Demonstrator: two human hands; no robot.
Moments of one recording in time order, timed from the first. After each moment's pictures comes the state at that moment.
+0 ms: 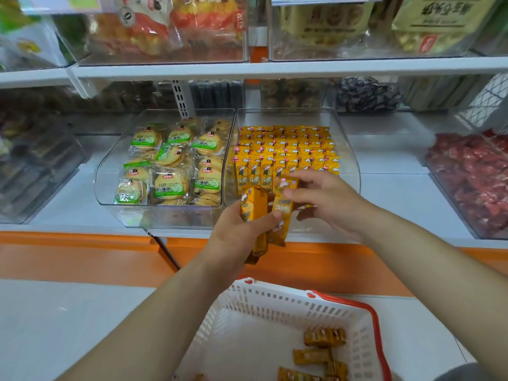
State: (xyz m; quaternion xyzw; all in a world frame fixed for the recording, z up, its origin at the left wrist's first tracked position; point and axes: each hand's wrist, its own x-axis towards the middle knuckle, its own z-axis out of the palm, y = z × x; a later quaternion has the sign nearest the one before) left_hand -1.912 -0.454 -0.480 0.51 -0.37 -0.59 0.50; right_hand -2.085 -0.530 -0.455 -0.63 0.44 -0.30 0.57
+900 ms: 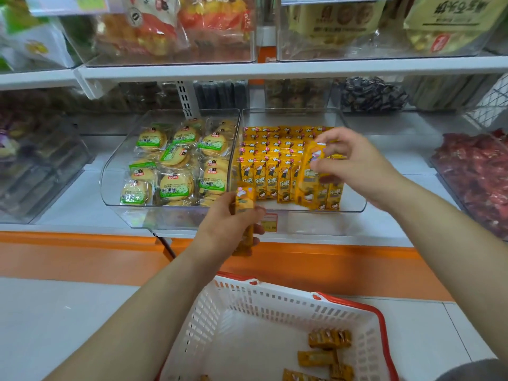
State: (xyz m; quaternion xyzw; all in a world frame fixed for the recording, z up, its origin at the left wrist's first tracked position) left_hand -1.882 -0.462 -0.472 0.61 -0.40 -0.52 0.44; right_hand -2.106 -0.570 -0.434 -0.67 0.45 -0.38 0.45
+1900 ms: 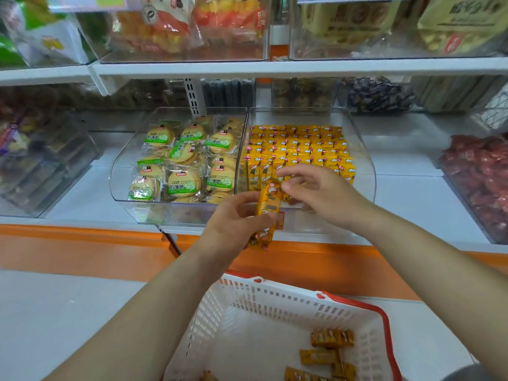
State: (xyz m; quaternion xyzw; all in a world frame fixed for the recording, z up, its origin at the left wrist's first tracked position) left_hand -1.881 -0.457 -0.479 0.56 -0.42 -0.55 0.46; right_hand -2.065 -0.536 -0.456 -0.76 0.43 -0.28 0.41
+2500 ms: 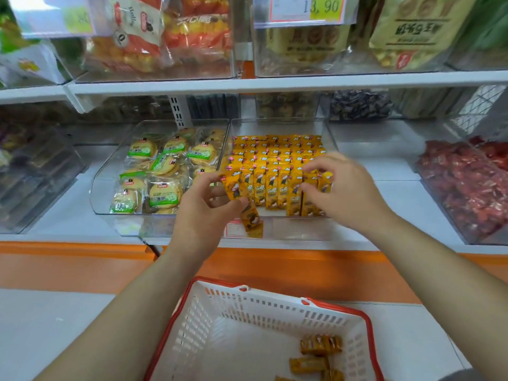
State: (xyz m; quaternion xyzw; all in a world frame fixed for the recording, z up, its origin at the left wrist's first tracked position) left_hand -1.892 -0.468 -0.450 0.57 -0.50 -0.36 0.54; right_hand -2.122 -0.545 -0.446 -0.79 0.50 -0.33 0.12
